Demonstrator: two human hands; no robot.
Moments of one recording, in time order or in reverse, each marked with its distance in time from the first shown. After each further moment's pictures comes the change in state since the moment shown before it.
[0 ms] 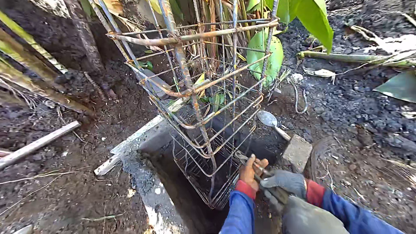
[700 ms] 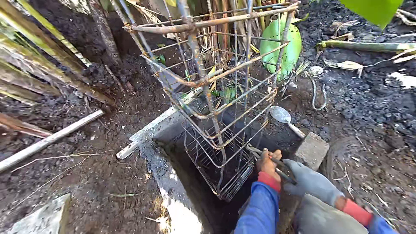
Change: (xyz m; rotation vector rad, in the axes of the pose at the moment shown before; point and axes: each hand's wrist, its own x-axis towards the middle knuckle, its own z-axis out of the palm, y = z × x) left_hand 0.000 -0.019 0.044 -0.165 0.195 0.125; right_hand -0.027 0.005 0.013 -0.840 0.605 -0.029
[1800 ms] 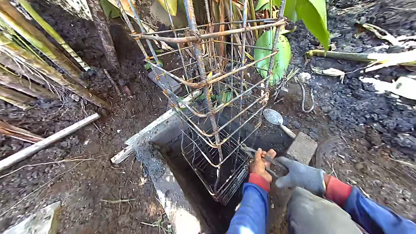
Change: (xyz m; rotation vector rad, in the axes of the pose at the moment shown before) left_hand -0.009 0.008 -0.012 -0.069 -0.125 -0.041; right_hand -0.003 -0.006 -0.033 0.334 -0.294 -0.008
